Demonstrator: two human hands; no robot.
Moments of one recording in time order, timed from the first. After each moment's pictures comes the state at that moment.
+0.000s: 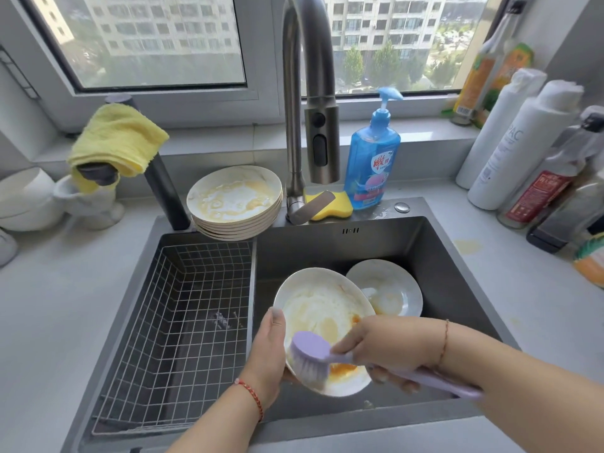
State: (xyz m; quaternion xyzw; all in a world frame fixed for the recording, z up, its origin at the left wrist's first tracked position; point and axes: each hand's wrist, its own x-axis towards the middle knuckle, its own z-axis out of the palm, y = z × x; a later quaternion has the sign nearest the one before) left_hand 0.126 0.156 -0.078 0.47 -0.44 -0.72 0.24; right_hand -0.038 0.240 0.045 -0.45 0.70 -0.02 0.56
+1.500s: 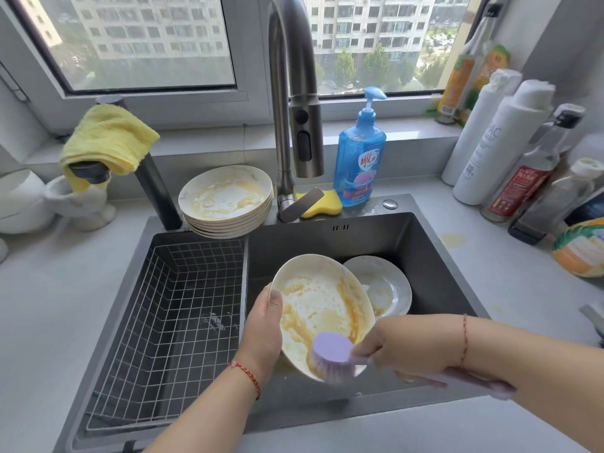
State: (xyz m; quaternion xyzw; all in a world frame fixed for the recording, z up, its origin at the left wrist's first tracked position) left_hand 0.117 0.151 -0.058 0.43 -0.53 -0.67 0.28; right_hand -0.049 0.264 0.058 -0.58 0.69 0.14 0.41
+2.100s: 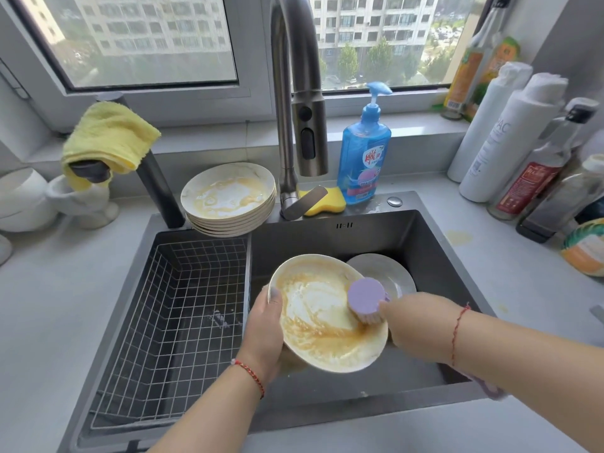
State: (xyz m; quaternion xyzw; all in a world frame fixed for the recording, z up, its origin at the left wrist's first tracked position) left_hand 0.115 0.150 -0.055 0.44 -0.47 -0.70 0.30; right_hand -0.049 0.249 0.052 -0.55 0.72 0.34 0.24
